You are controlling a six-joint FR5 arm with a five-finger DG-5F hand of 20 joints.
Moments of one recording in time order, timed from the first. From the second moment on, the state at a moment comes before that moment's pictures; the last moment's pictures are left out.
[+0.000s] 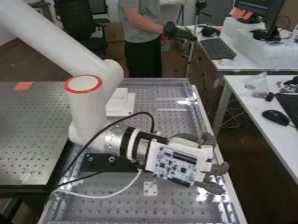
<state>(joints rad) 1.36 -2.33 -1.44 -2.56 -1.48 0.28</state>
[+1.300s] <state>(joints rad) 1.34 -2.15 -1.32 -2.72 -1.55 0.05</state>
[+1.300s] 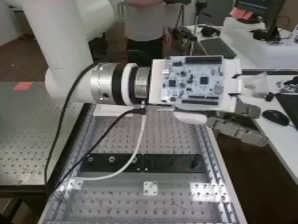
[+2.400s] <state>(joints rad) 1.73 -1.97 -1.44 -3.08 -1.41 -0.04</state>
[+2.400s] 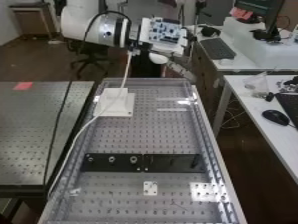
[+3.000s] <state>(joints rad) 1.78 -2.15 -1.21 -3.27 -1.50 -0.10</state>
